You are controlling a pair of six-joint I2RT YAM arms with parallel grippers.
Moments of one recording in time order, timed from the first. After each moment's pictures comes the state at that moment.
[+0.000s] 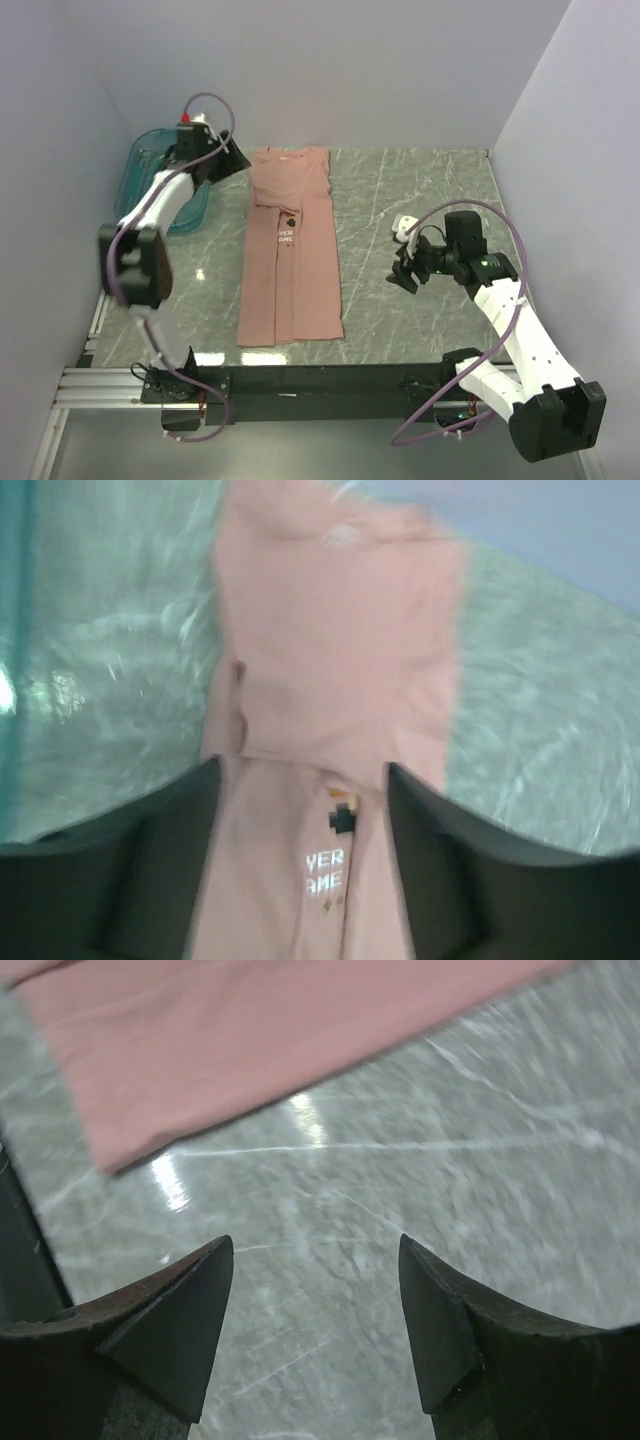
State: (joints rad) left arm -0.07 1.95 1.60 -0.30 0.21 -0.56; right arm 0.18 0.96 0.81 -0.64 -0.68 -0.67
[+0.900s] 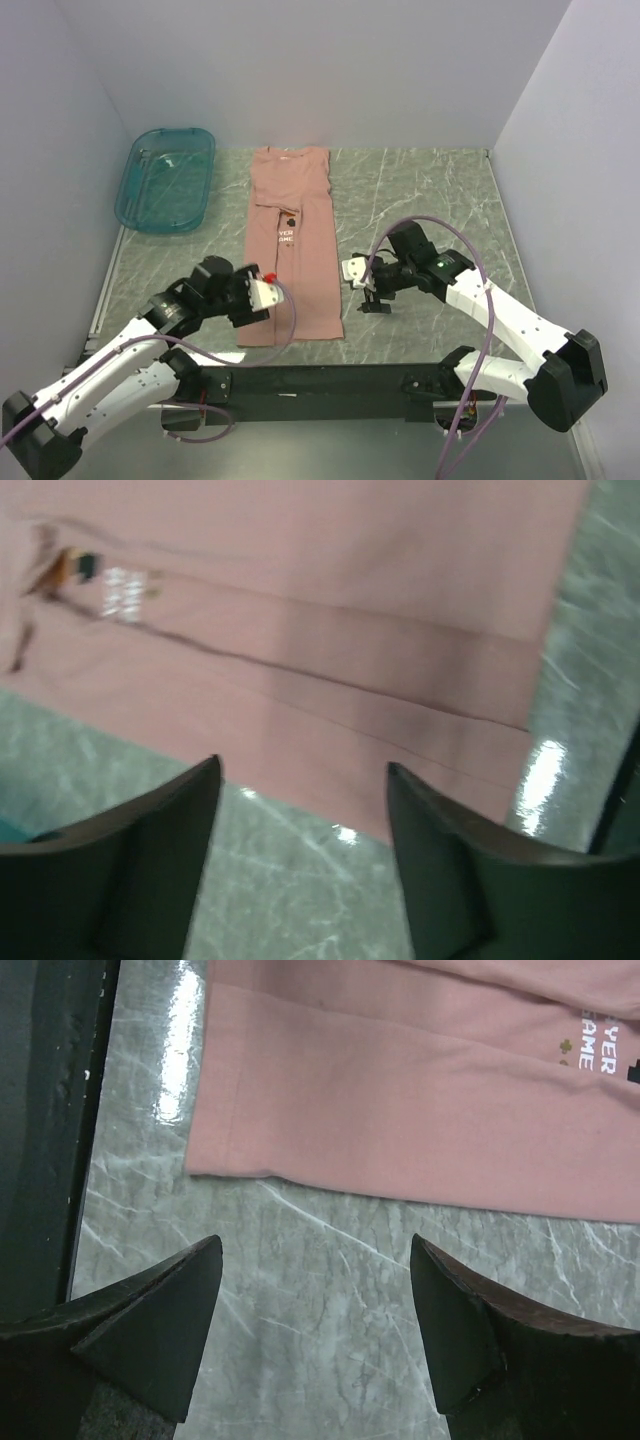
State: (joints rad) left arm -0.66 0.72 0.59 -0.54 0.20 0.66; right arm 0.59 1.11 0.82 -0.64 -0.68 -0.99
